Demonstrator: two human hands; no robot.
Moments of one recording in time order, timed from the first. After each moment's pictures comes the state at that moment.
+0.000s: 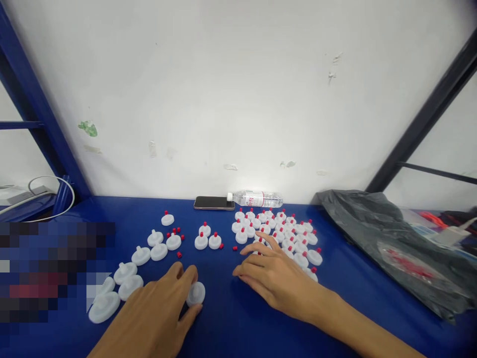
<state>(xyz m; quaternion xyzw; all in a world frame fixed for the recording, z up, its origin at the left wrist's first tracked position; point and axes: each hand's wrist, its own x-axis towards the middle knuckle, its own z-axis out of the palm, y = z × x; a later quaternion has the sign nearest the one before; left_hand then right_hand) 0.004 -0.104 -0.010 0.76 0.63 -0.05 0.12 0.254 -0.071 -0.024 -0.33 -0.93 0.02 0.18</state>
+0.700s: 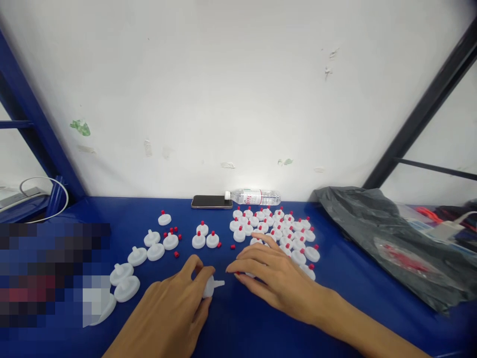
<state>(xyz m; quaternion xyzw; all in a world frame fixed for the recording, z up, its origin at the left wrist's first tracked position) 0.020 -0.107 -0.014 0.82 0.56 0.03 0.07 0.255 -0.076 -0.021 -0.29 -0.92 0.03 0.25</state>
